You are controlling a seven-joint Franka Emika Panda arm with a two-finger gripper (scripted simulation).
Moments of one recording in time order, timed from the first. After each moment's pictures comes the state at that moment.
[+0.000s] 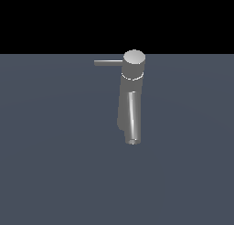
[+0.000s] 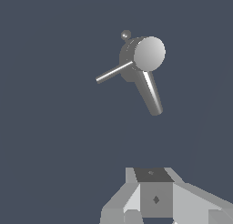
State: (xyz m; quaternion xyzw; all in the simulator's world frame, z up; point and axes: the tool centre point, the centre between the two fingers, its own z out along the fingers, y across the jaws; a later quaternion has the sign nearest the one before) arm -0.203 0.038 0.407 -0.97 0.24 -0.07 0.07
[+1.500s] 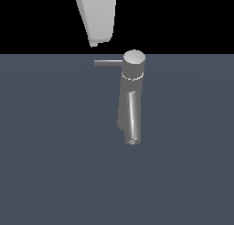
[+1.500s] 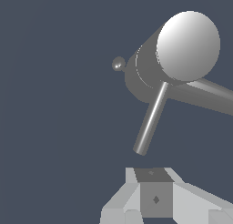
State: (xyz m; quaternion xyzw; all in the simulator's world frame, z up) arm -0.087 0.056 0.319 -0.78 0.57 -0.17 0.17
